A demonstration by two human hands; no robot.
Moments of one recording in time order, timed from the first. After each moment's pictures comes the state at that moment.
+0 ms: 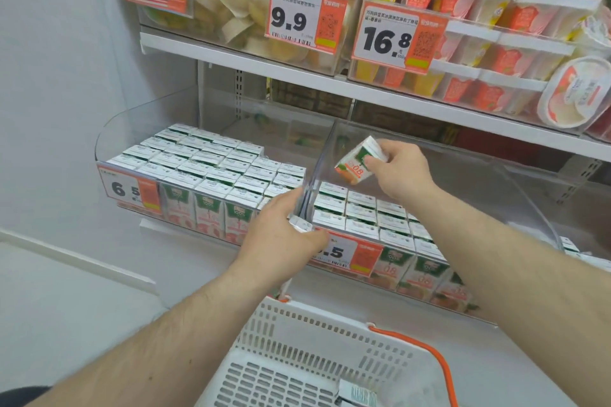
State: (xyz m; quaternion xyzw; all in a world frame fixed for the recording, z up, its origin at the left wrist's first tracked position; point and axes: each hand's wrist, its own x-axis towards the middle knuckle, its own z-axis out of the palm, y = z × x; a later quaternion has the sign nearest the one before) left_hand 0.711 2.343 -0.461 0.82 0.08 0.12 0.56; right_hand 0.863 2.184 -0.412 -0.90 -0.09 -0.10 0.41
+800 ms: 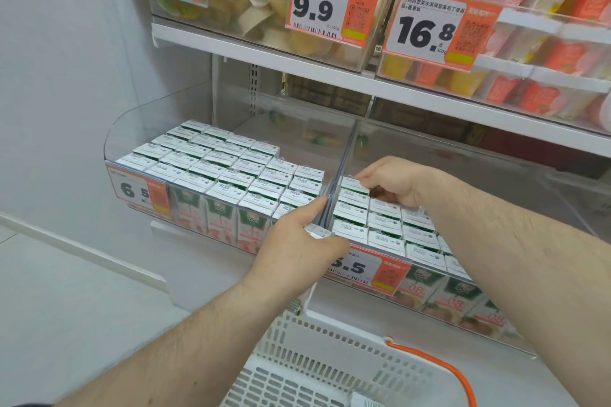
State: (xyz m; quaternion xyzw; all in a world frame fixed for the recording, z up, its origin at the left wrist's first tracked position) left_hand 0.723 2.347 -0.463 0.76 0.08 0.05 0.64; right_hand 0.920 2.213 -0.425 -0.88 -0.08 0.24 0.40
